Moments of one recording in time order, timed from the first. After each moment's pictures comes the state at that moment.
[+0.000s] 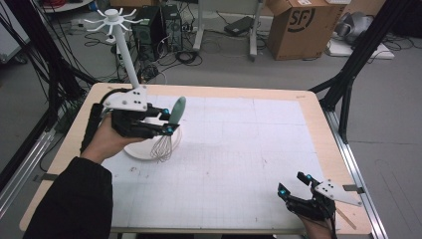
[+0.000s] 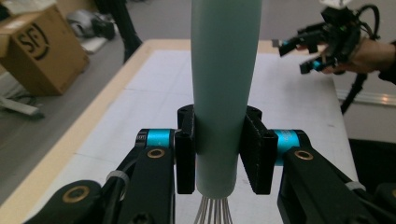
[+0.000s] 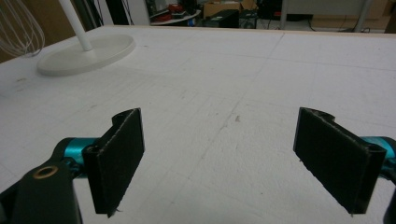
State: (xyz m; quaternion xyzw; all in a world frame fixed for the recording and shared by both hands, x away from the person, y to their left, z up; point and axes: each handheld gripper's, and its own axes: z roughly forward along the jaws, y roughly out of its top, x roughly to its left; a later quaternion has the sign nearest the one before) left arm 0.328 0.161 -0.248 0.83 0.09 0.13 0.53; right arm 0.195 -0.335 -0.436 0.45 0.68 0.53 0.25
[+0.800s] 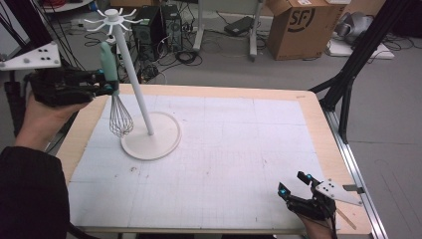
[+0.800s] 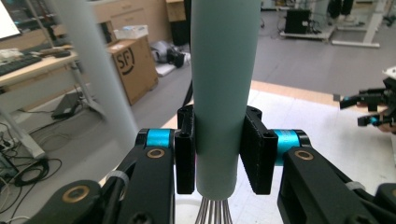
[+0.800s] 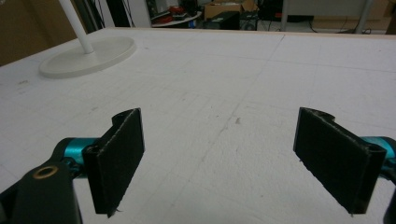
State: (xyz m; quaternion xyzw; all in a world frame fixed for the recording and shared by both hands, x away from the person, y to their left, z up) left arm 0.329 0.276 -0.187 0.76 0.20 0.21 0.58; right arm 0.197 -0.335 -0.435 0.45 0.68 0.53 0.25
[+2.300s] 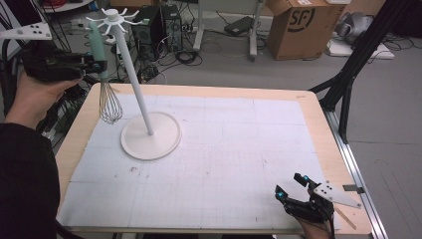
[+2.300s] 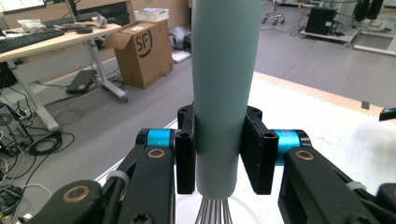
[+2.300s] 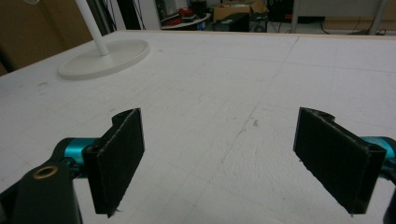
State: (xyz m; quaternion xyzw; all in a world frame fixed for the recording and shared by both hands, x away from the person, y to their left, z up) left arm 0.383 0.303 -0.183 0.76 0.25 0.20 0.56; right arm 0.190 -0.327 -0.432 0.44 0.68 0.54 0.24
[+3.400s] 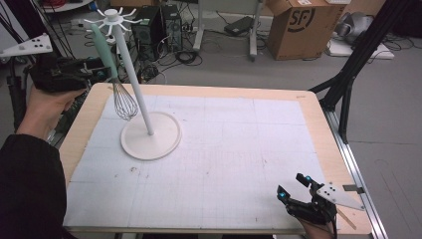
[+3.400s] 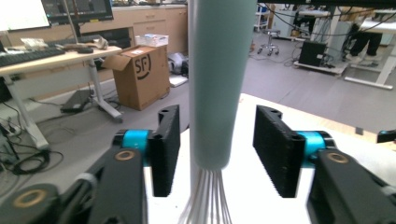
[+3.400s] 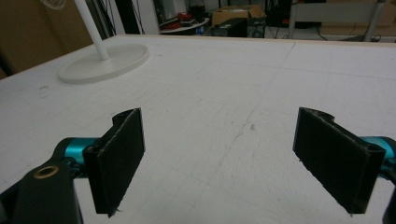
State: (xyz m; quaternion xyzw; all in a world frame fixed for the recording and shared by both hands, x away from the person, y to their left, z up) left arm 0.372 0.304 -0.212 0.72 0.25 0.19 0.62; right arm 0.186 -0.330 -0.427 0.44 0.67 0.55 0.24
